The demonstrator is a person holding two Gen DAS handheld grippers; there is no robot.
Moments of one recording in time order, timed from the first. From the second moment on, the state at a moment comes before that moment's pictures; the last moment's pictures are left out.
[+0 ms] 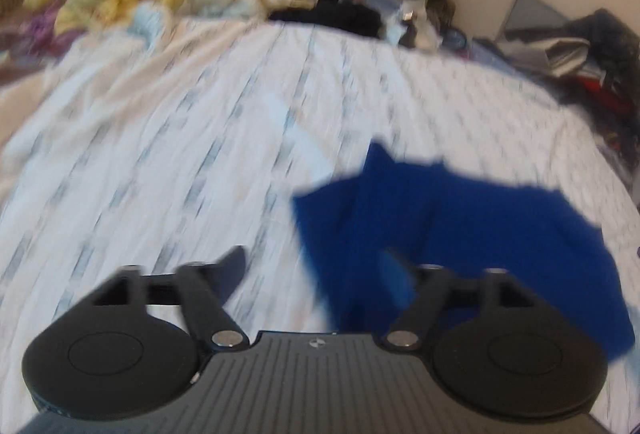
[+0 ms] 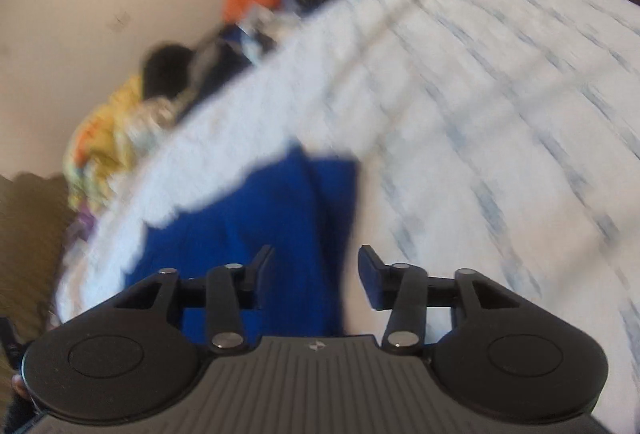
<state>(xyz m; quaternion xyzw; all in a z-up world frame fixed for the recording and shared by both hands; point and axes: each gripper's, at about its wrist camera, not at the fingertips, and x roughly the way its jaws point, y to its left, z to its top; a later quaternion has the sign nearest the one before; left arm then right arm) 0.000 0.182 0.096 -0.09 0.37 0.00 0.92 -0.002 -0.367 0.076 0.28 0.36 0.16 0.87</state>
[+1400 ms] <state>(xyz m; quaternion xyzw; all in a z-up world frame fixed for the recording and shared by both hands) 0.025 0.044 0.056 0.03 0.31 -0.01 0.95 0.074 -0.214 0.042 0.02 0.33 0.11 0.94</state>
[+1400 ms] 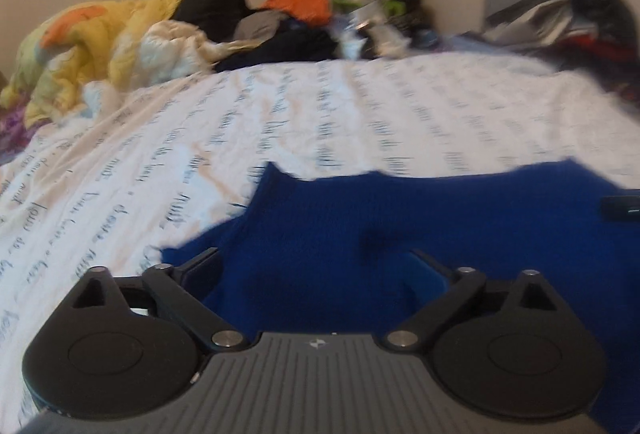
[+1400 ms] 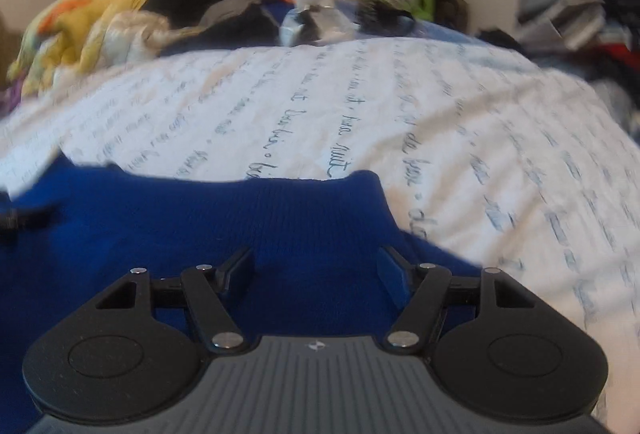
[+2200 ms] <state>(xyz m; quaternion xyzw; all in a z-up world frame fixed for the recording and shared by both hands) -0.092 0.031 0.030 0.06 0.38 -0.10 0.92 -0.070 -0.203 0.021 -0.08 0.37 0.22 0.90</state>
